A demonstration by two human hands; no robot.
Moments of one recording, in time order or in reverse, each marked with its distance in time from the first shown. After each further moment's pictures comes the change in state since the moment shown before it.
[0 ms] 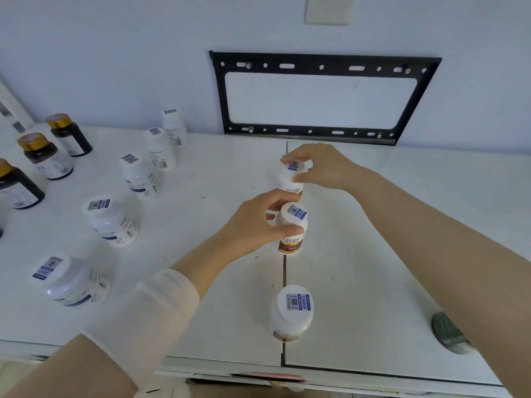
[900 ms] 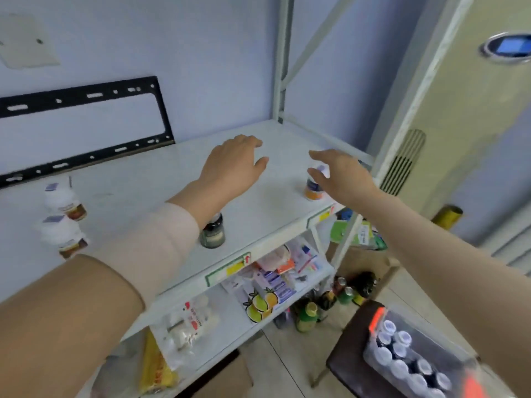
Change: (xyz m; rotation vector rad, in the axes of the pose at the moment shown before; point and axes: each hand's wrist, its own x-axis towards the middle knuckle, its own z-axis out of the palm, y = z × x) left_hand -0.042 0.241 0.222 0.661 -0.055 0.624; right_hand -0.434 0.090 -0.089 -0.292 0.661 0.665
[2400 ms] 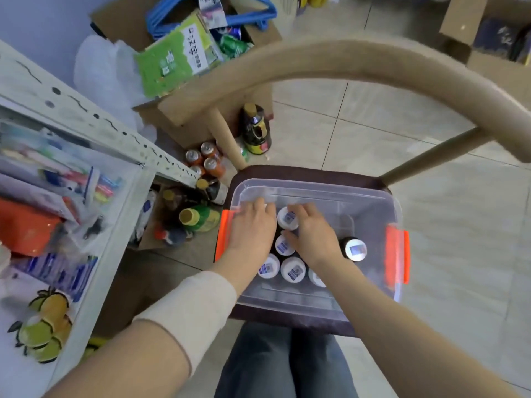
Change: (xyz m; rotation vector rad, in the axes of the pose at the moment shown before) left_hand -0.052 0.282 0.676 0.370 -0.876 0.516; right_hand -0.286 0.506 0.342 0.331 -0.391 0.974
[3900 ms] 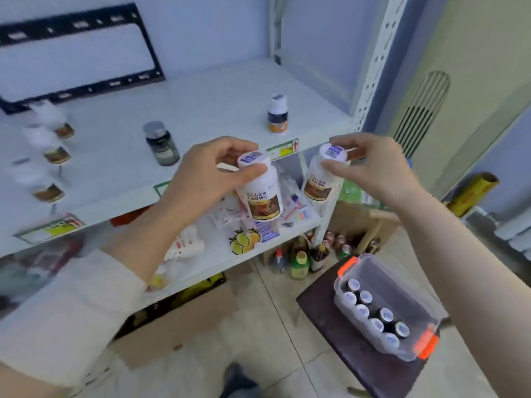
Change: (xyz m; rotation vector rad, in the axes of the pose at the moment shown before) left_hand -0.578 -0.108 -0.249 -1.070 1.067 -0.446; right_hand -0.382 -0.352 -0.214 0.082 0.120 -0.960
